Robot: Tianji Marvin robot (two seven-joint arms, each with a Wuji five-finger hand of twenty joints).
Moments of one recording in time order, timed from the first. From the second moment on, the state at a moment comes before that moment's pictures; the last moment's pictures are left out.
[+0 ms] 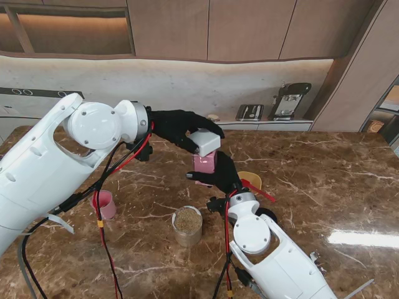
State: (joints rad) left arm 0.83 -1.01 -0.88 -1.71 0.26 0.06 -0.77; right arm -1.42 -1.28 0.98 -1.47 -0.05 -0.19 -0.38; left_hand 0.65 -0.48 1.00 -0.09 0.33 -0.08 0.26 0.41 0.35 -0.03 0.30 0.68 0.45 0.14 0.38 0.89 0.00 0.30 0.68 0.75; right_hand 0.47 -1.02 0.85 -0.26 0.75 -0.12 0.77 0.65 1.07 0.00 0.42 0.76 1.15 0.17 0.89 0.71 1.03 0.19 1.50 0.30
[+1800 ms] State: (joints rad) left arm 0.93 -1.07 -0.84 -1.69 0.54 0.00 -0.45; right arm -1.41 -1.29 0.96 -1.41 -0.07 -0.26 -0.40; left_hand 0.70 -0.55 0.15 -0.16 0.64 0.09 0.77 0.34 1.06 0.12 0.45 0.57 1.21 0.23 0.98 0.80 0.73 0.37 1.52 0.62; right_hand 0.47 -1.02 0.85 -0.27 0.75 -0.12 0.77 0.63 1.10 0.01 0.40 0.76 1.15 0.18 0.83 0.69 0.96 0.20 1.48 0.31
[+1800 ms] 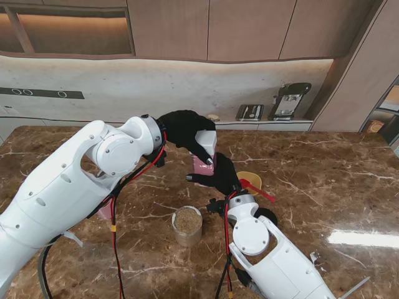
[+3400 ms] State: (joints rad) left arm 1.04 -1.05 -1.05 -1.78 0.46 0.05 -0.52; right arm -1.41 -1.29 0.97 -1.42 -0.08 -0.26 -0.40; left_hand 0.41 -0.13 0.52 0.33 0.49 -0.09 0.23 0.29 0.64 0.05 0.25 0.32 0.74 0.25 0.43 0.64 0.28 0.36 1.16 0.60; right_hand 0.48 -1.02 0.85 -0.27 0.75 -0.11 0.77 0.63 1.10 0.01 0.40 0.76 1.15 0.17 0.83 0.69 0.95 0.20 1.48 0.32
